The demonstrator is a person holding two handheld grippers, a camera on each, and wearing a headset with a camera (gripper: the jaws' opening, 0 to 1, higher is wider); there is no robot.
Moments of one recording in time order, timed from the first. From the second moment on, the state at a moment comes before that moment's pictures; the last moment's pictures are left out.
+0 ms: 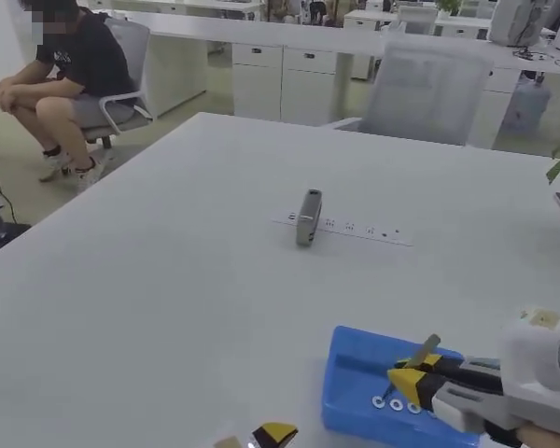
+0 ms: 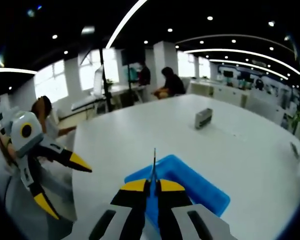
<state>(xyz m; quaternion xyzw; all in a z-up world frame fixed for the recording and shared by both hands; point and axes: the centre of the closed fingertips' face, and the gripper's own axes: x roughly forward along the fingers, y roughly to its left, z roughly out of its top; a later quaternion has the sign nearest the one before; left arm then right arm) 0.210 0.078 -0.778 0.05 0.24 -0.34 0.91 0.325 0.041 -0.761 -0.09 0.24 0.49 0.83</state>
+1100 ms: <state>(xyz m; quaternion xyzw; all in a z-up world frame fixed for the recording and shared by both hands) 0.209 0.078 -0.781 0.06 0.24 -0.34 0.91 0.270 0.058 -0.807 -0.08 0.31 0.54 0.78</state>
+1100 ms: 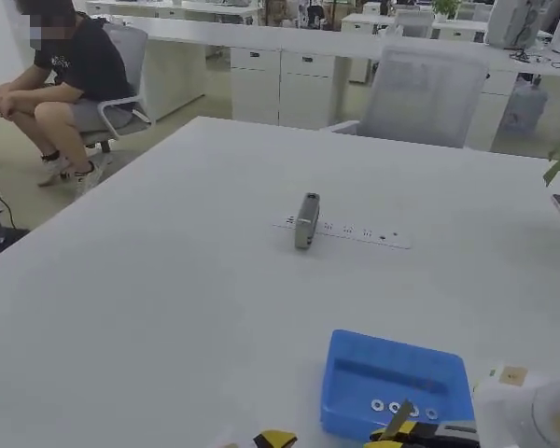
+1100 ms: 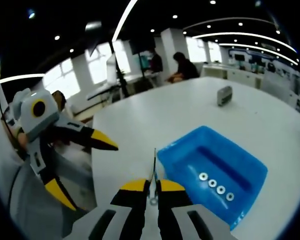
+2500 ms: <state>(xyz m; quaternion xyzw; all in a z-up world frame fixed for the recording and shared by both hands) 0.209 0.079 -0.782 0.06 0.25 -0.34 0.91 0.221 0.088 -0.830 -0.24 0.26 0.61 0.71</state>
